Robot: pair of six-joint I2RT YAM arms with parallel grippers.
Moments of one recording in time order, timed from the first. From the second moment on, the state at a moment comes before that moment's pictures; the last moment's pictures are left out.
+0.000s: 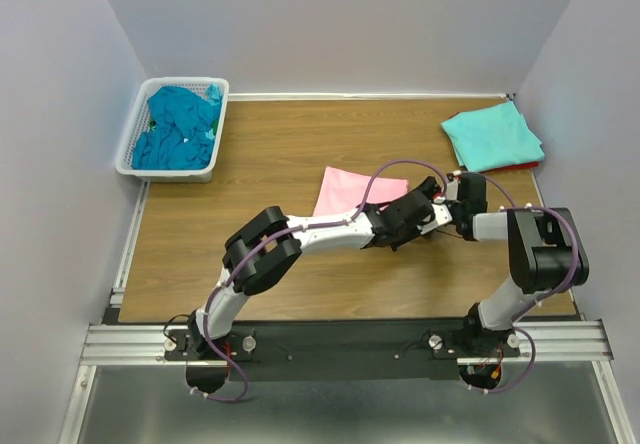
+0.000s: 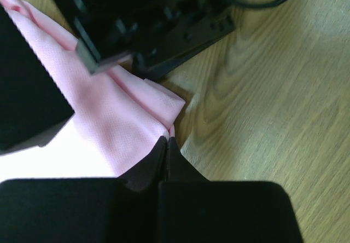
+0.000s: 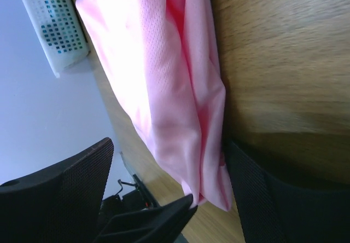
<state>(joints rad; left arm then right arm) -1.11 2.12 1.58 -0.33 -0.14 0.17 0.01 1.64 0.55 0.35 -0.72 0.91</state>
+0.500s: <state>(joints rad) -1.10 2.08 1.57 -0.33 -0.14 0.15 0.11 1.73 0.62 0.35 -0.70 0.91</state>
